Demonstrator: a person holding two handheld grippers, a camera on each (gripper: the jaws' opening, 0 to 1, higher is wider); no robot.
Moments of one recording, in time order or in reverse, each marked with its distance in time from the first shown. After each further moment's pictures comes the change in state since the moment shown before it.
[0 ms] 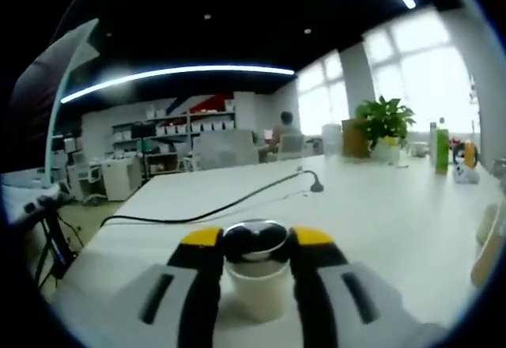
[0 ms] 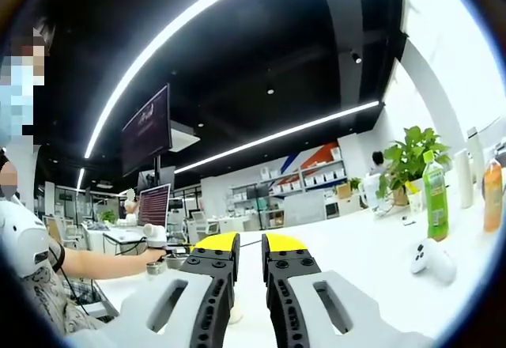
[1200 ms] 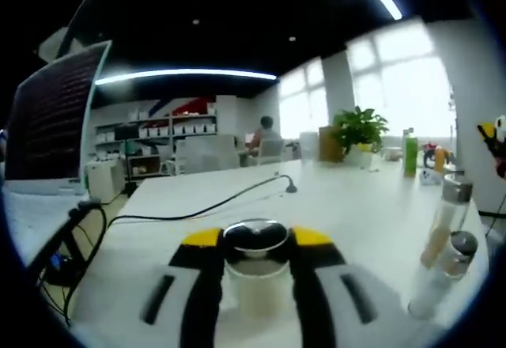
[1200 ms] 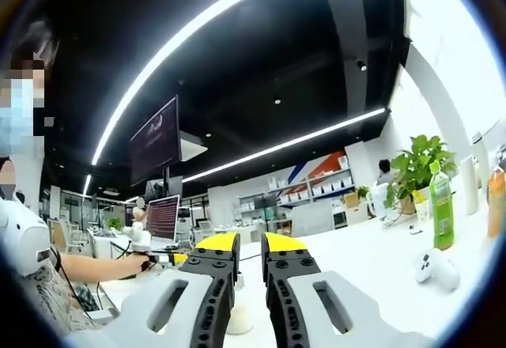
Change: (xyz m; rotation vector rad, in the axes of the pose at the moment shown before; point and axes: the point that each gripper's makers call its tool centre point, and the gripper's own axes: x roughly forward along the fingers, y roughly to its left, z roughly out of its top) left arm -0.075 0.007 0.015 -0.005 -0.017 -0.138; right arm -0.004 0.015 0.024 0.000 -0.060 0.049
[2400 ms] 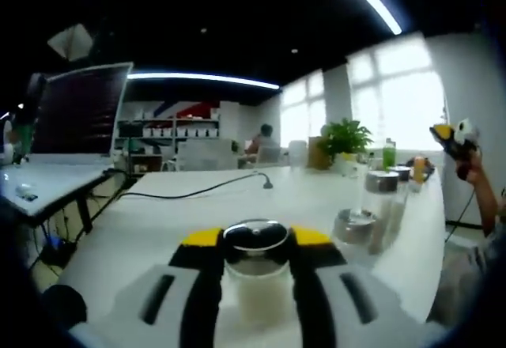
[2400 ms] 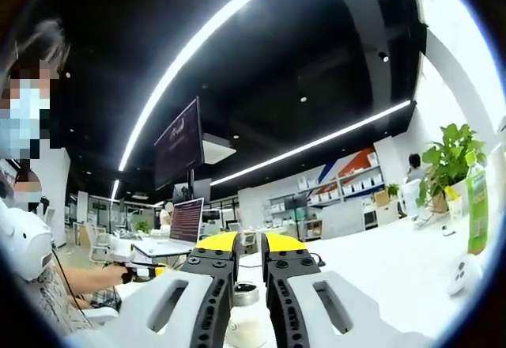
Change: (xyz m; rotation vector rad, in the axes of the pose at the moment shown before) left arm -0.114 -0.077 -0.018 -0.033 -0.039 0.040; right arm 0.040 0.003 -0.007 0.046 -0.005 0.172
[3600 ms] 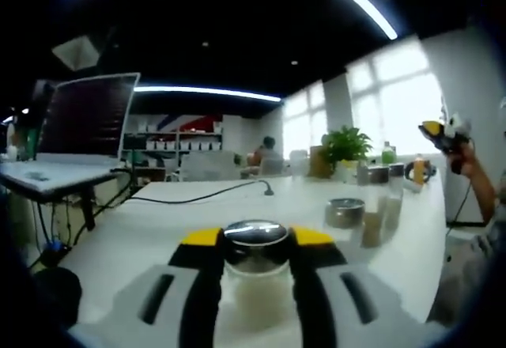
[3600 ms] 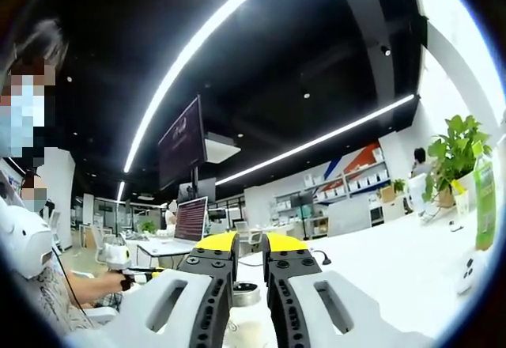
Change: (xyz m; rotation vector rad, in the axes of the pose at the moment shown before) left arm -0.010 0.000 -0.006 0.003 -0.083 -0.001; right arm 0.009 0.001 -0.007 0.017 0.012 0.034
